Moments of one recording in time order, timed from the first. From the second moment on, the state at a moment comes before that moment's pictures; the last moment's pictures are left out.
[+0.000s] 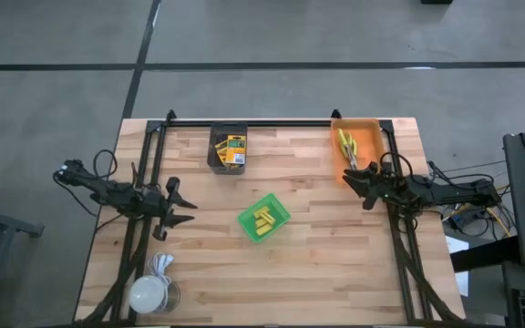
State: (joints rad) left arm -0.45 0.03 0.01 0.05 -0.31 -0.07; right arm 0.11 0.00 0.01 0.07 0.49 0.57
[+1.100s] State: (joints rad) left arm -0.45 0.06 0.01 0.05 -0.31 0.04; right arm 0.11 0.02 0.01 0.07 0.49 0.58
